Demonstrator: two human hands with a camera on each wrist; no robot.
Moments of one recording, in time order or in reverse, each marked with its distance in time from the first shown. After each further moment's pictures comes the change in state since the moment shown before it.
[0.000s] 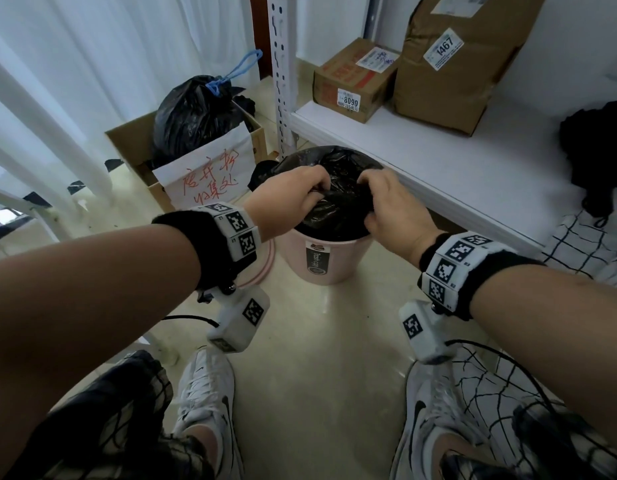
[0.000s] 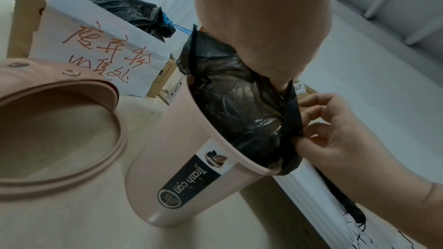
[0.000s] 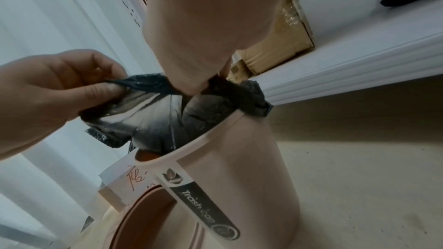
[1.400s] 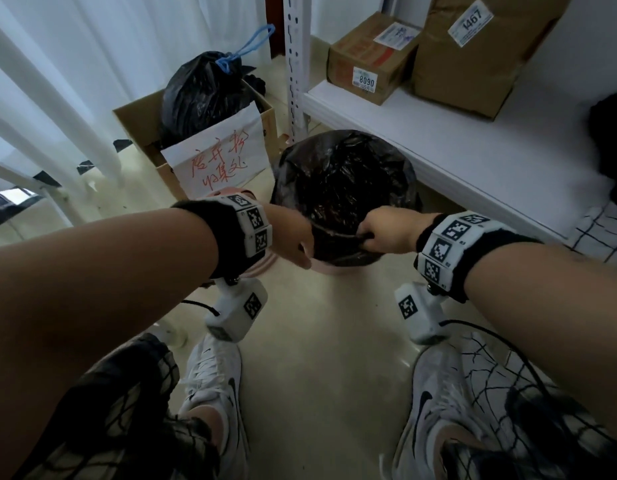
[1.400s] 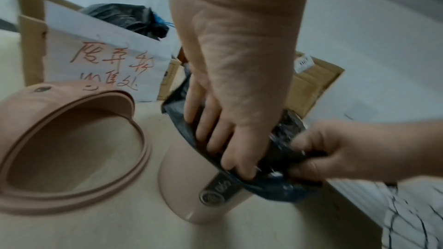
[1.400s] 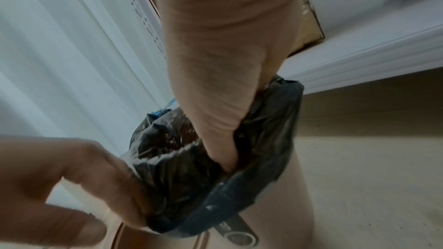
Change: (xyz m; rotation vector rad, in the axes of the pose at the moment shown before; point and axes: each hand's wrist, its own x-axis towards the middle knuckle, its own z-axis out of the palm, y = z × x) left_hand -0.020 -0.007 0.023 0.391 -0.907 0.049; right_hand 0.007 -0.010 0.017 -0.215 -0.748 -0.067
